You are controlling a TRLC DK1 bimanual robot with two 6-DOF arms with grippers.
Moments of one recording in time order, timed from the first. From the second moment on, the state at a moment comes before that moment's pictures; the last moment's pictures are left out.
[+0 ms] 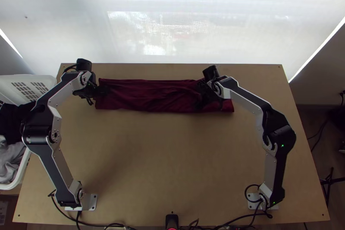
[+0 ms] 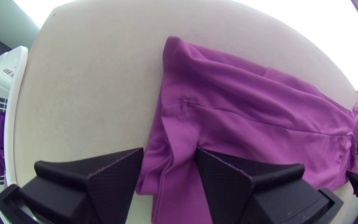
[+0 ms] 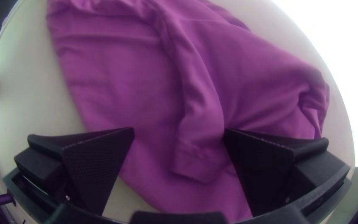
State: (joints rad) left arm 0.05 2.04 1.57 -0.68 -0.03 -0.09; right arm 0.43 2.09 1.58 -0.63 -0.12 -0.36
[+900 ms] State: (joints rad) left arm 0.04 2.08 1.60 -0.75 0.09 -0.11; right arm 0.44 2.09 1.58 -0.63 -0.11 -0.36
